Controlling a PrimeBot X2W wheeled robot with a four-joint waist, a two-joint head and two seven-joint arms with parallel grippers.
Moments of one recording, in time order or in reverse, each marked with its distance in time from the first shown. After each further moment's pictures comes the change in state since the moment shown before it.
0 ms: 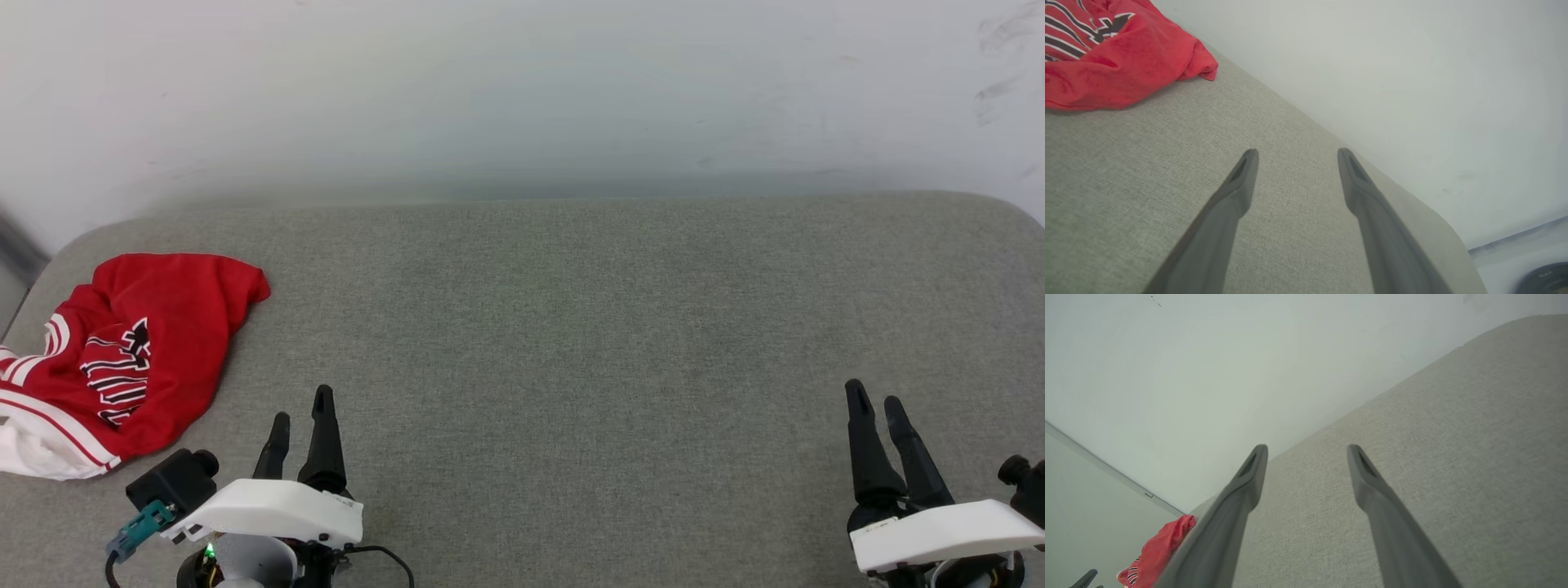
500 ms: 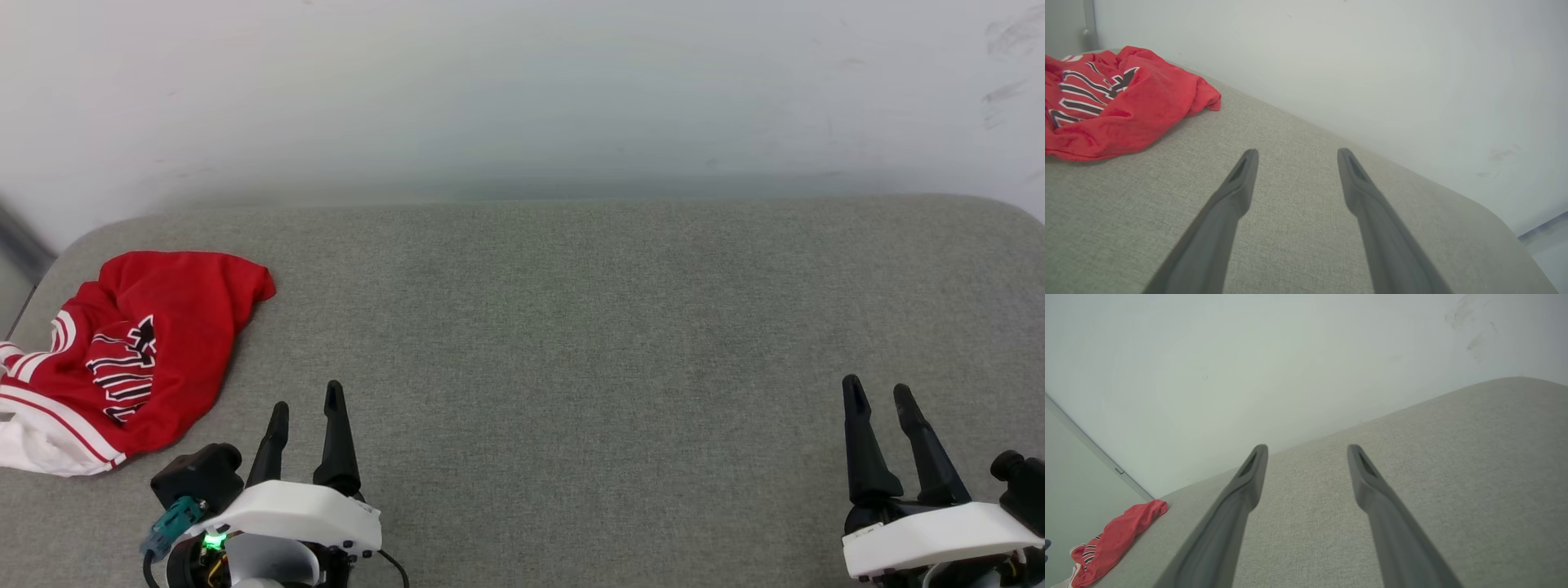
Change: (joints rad) left arm 0.010 0.018 -0.056 -0.029 0.187 0.044 -0.044; right arm 0.013 0.000 0.004 -0.043 -0.212 0.000 -0.044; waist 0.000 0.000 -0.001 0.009
